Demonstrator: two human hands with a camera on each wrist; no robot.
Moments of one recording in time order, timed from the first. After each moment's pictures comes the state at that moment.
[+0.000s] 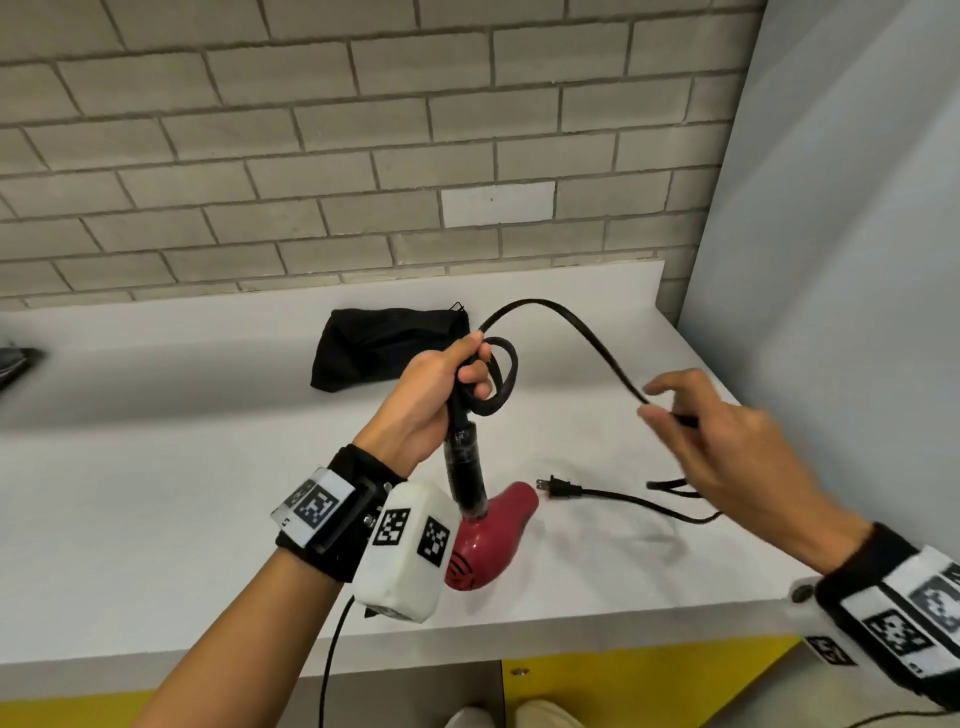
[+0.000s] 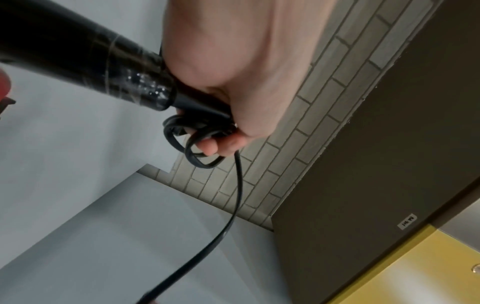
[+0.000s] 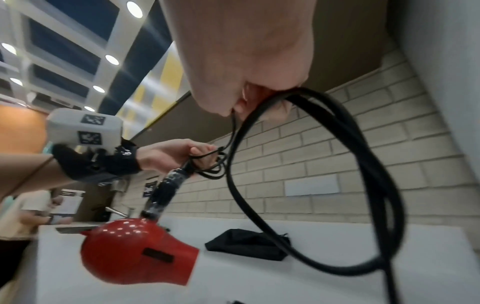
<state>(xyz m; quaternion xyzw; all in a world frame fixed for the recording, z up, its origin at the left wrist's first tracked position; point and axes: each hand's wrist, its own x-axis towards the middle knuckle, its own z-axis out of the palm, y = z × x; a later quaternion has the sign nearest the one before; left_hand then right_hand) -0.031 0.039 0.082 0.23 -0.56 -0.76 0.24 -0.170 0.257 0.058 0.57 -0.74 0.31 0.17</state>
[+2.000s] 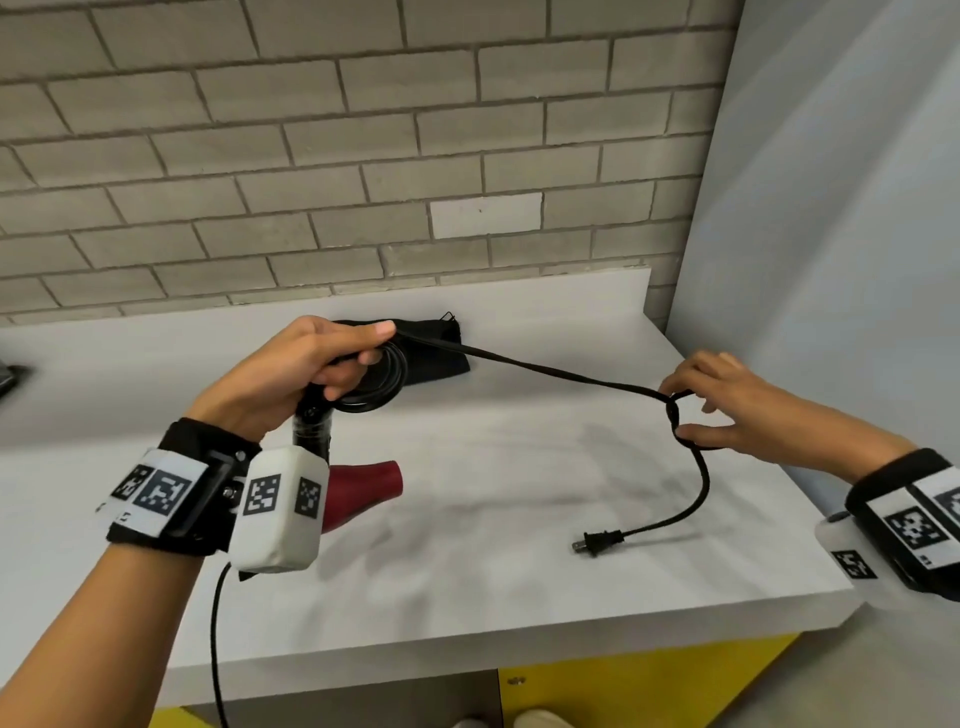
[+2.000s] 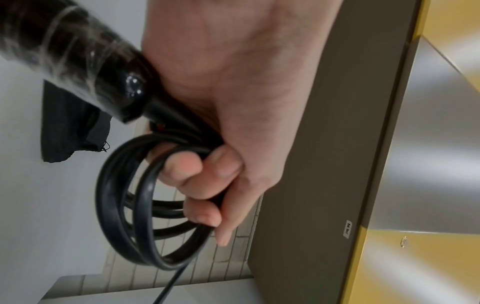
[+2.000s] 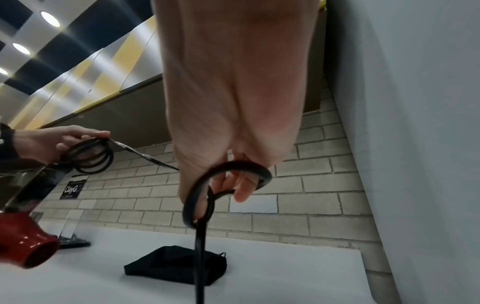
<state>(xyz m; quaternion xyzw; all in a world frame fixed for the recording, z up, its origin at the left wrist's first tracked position) 0.041 -0.019 0.131 0.22 -0.81 -0.52 0.18 -0.271 0.259 0.054 0.62 -0.77 0.17 -0.02</state>
